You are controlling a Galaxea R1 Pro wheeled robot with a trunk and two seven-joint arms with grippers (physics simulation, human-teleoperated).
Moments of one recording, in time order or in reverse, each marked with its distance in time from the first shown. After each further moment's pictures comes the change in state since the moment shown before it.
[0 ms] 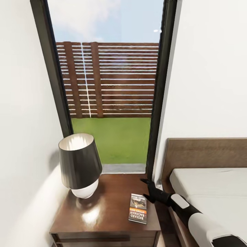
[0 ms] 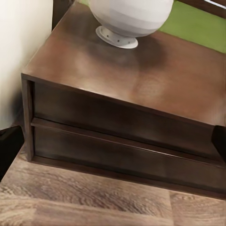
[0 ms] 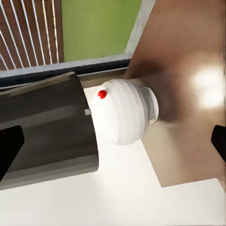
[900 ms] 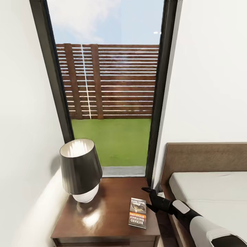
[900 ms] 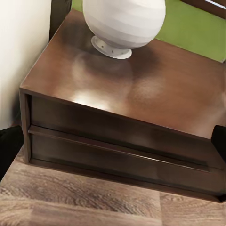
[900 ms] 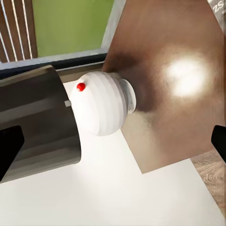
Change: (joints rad) left arm 0.000 0.002 -0.004 0.001 0.000 0.028 0.000; right arm 0.000 -0.005 0.004 0.101 0.075 -0.007 0.003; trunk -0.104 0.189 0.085
